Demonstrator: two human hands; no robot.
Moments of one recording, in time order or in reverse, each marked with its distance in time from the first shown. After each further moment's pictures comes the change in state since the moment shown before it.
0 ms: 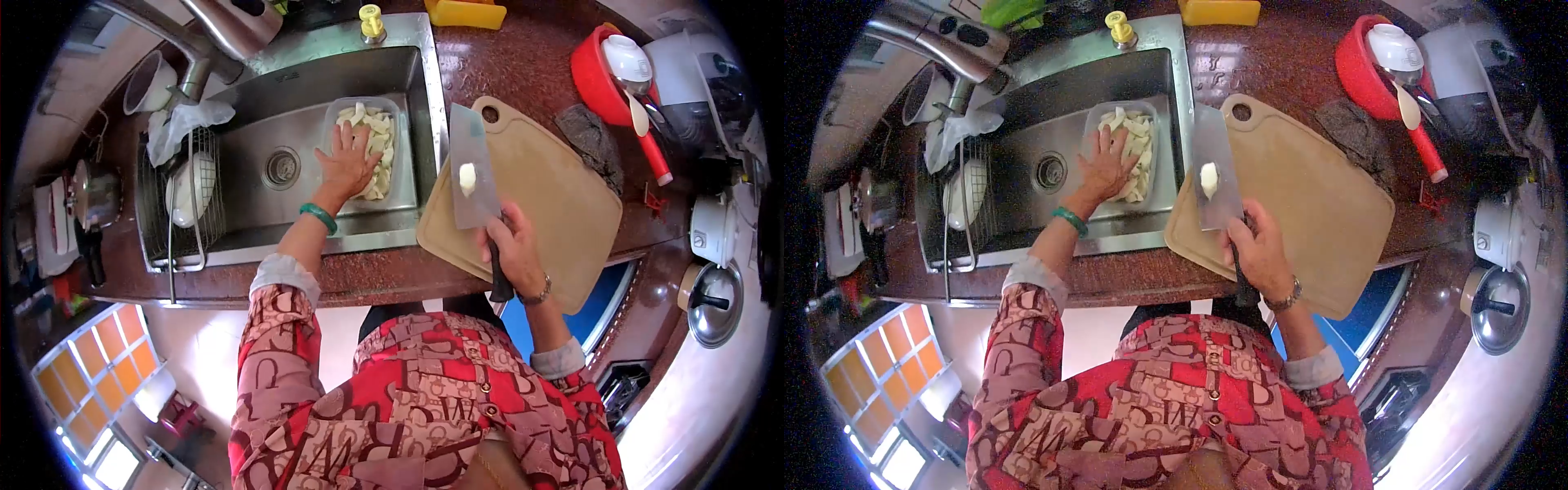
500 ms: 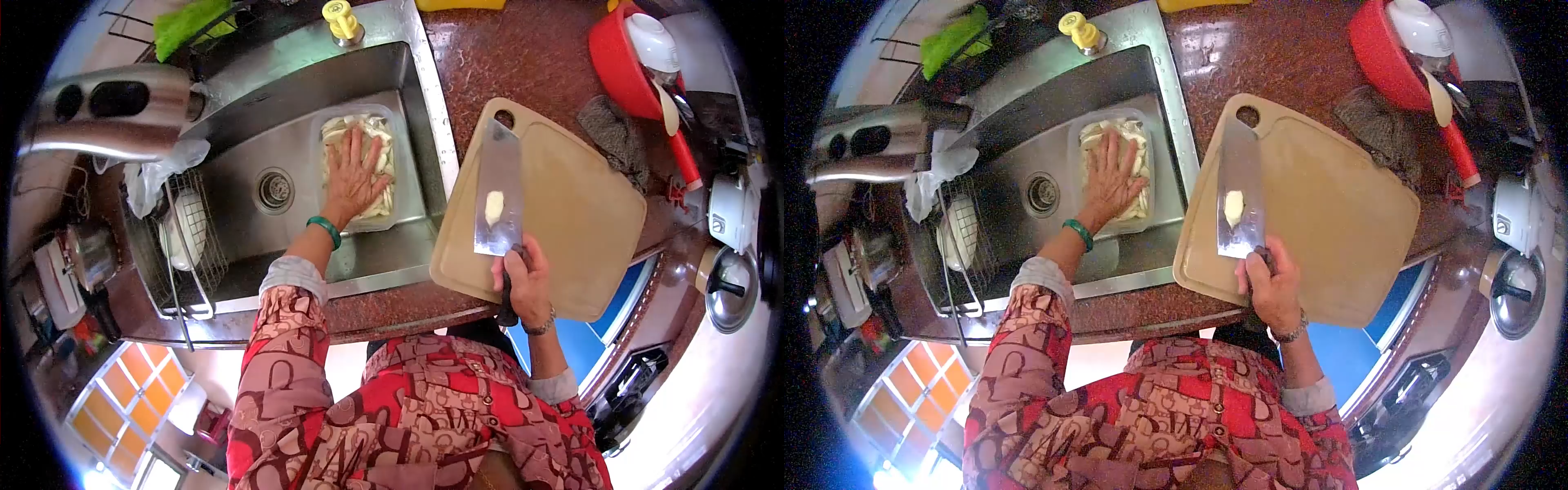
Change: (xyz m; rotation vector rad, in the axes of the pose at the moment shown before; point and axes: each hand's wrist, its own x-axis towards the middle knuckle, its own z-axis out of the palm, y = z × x) left_hand 0.024 -0.007 0.033 0.028 0.038 0.340; right_hand 0.003 0.032 0.009 0.104 0.208 0.035
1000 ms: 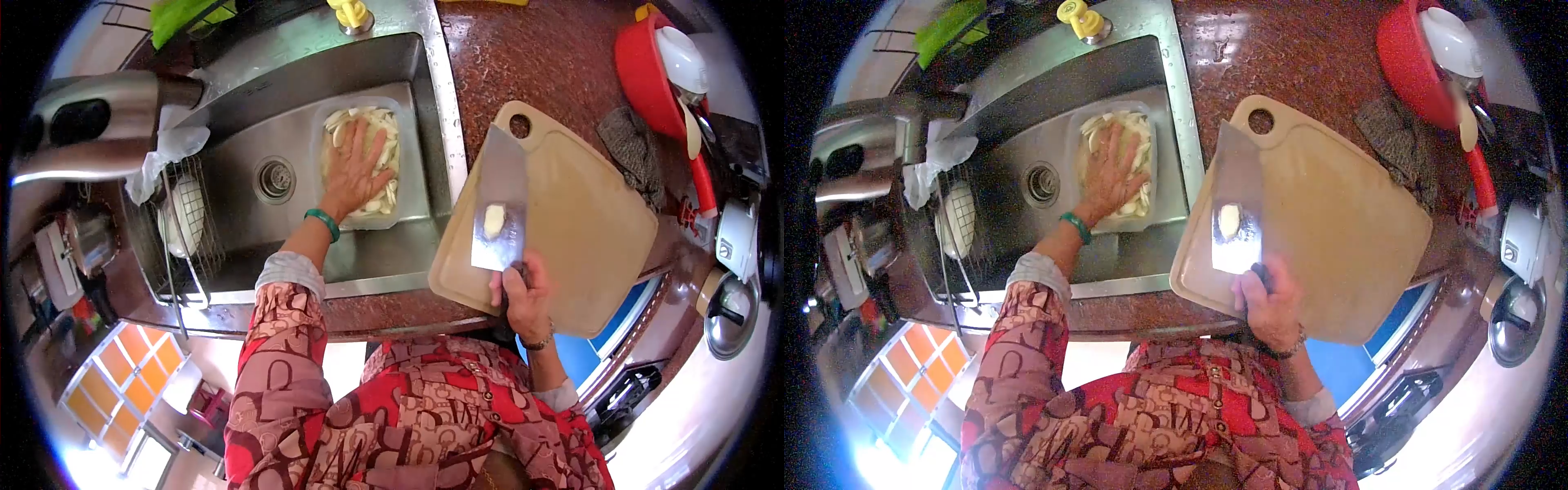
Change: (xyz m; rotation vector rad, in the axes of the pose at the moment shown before) left_hand 0.000 -0.011 0.006 -0.118 0.070 0.023; right_hand 0.002 0.011 -0.007 -0.068 -0.068 -0.016
